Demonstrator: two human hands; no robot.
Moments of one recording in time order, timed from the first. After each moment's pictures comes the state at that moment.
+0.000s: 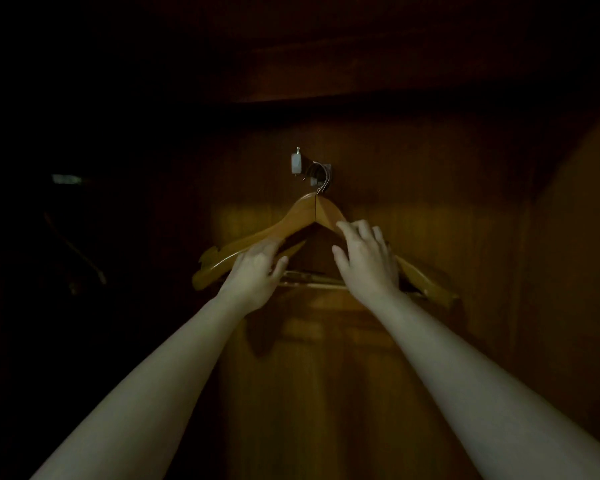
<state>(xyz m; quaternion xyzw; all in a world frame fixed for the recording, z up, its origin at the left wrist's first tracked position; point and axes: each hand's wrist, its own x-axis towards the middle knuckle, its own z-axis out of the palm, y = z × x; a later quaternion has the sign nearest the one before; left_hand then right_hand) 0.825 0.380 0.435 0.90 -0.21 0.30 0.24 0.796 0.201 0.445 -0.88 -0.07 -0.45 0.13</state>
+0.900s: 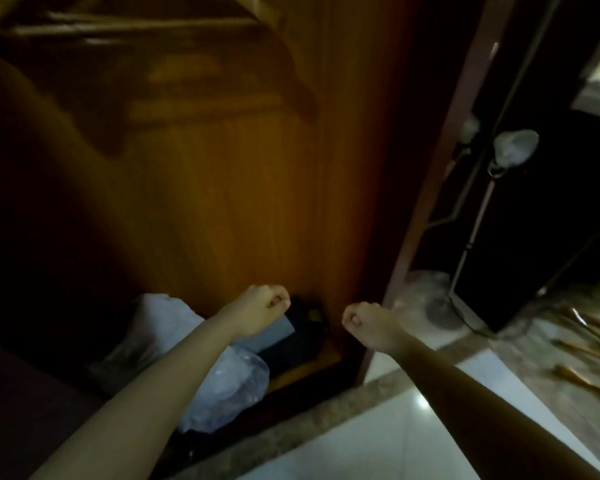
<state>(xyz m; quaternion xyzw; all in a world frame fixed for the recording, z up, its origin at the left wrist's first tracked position) 0.591 0.383 0.120 0.83 -0.44 -0.26 0.22 0.430 0.205 0.080 -0.93 0.26 0.08 0.26</state>
